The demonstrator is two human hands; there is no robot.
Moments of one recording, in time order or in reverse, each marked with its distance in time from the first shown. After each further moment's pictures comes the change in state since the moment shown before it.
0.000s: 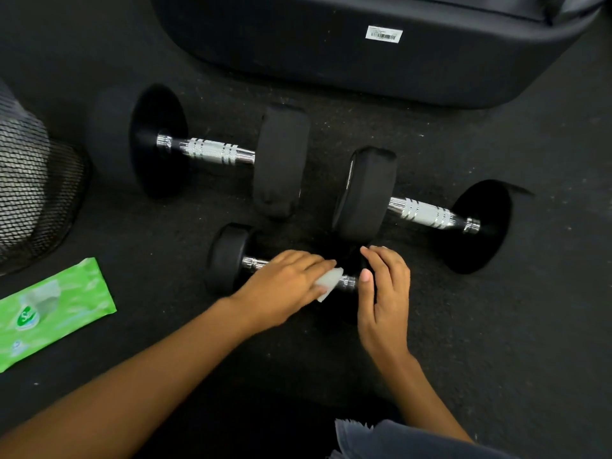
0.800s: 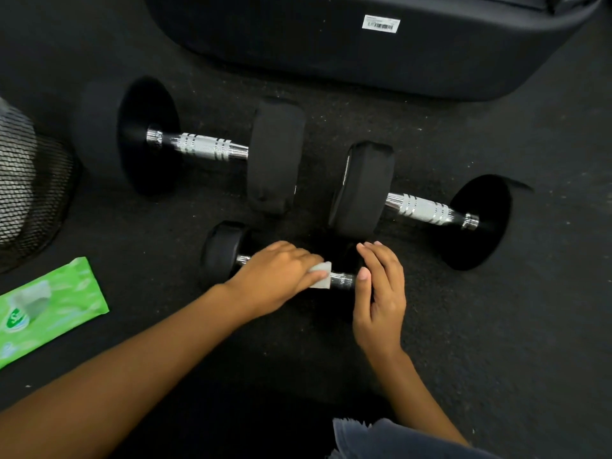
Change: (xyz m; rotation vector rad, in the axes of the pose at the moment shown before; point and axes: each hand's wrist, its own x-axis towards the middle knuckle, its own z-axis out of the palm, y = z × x) left_hand 0.011 -0.009 -0.003 -0.079 -0.066 -0.004; right_hand -0.001 0.007 0.009 0.066 0.109 -0.059
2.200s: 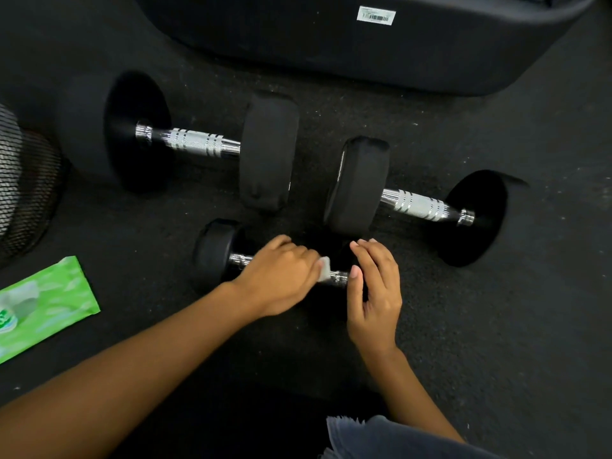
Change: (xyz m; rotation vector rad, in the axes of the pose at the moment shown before) left_hand 0.006 0.011 0.011 0.097 0.139 -0.034; right_hand 0.000 0.001 0.002 -0.050 0.035 -0.066
